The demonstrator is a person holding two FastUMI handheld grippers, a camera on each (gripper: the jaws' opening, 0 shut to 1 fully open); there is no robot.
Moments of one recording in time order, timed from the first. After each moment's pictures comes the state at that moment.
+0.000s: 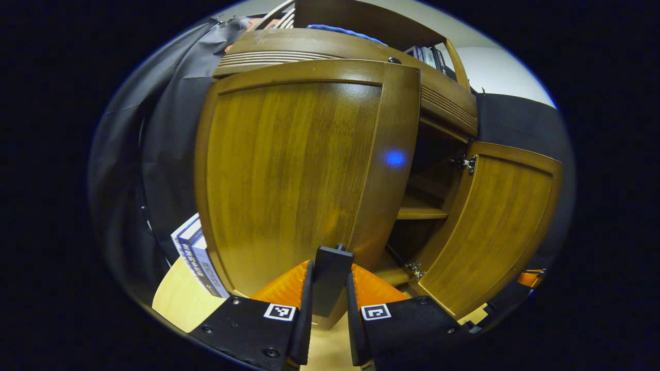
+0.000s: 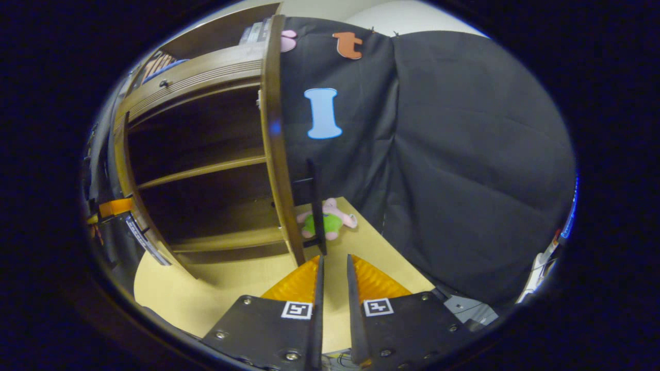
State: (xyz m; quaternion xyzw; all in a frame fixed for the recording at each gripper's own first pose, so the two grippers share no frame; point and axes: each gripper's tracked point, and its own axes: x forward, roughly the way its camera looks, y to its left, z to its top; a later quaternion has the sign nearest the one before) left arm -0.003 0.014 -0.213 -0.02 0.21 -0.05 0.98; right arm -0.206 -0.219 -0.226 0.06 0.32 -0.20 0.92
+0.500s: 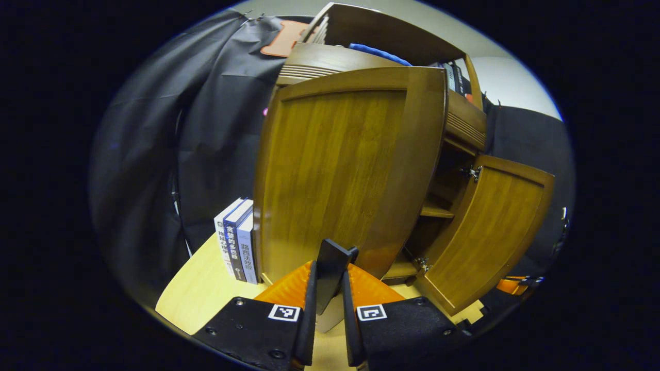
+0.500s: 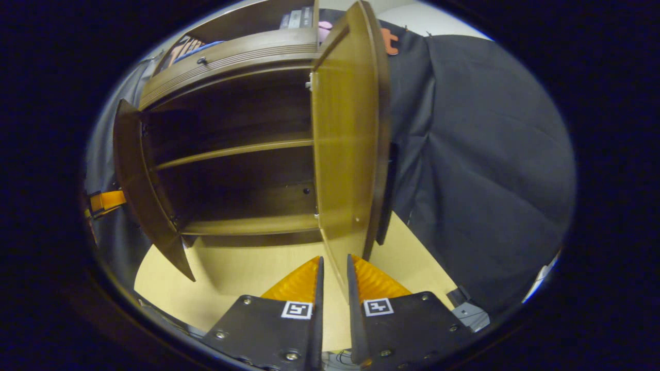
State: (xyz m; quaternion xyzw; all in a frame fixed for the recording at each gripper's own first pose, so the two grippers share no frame) left arm -0.067 0.072 -0.191 -0.05 0.21 0.00 0.98; right arm -0.186 -0.155 -0.240 0.04 0.35 -0.12 0.93
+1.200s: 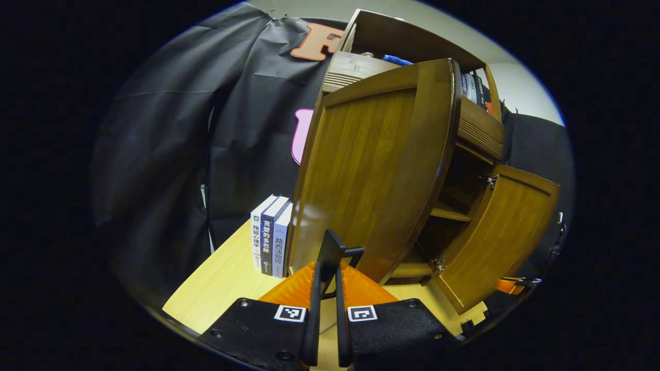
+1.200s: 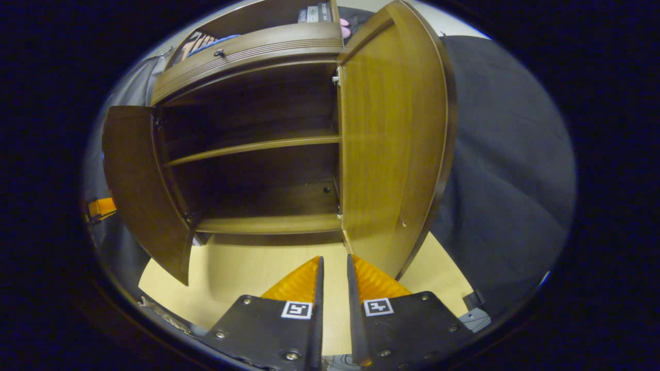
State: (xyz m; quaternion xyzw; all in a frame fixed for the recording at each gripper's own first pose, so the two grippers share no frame) left arm -0.101 0.122 -0.183 -0.05 0.21 0.06 0.97; right arm -0.175 -0.137 -0.247 0.05 0.35 -0.08 0.93
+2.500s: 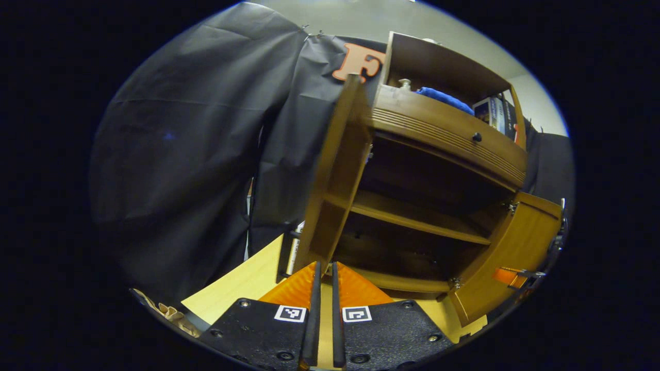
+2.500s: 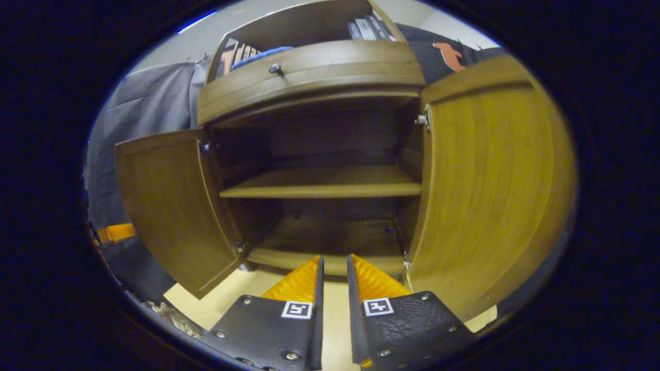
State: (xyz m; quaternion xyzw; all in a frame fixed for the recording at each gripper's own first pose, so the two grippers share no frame) left arm -0.140 0.141 -0.119 -0.05 0.15 0.14 0.98; right arm -0.113 -0.075 -0.170 0.07 0.25 0.06 0.96
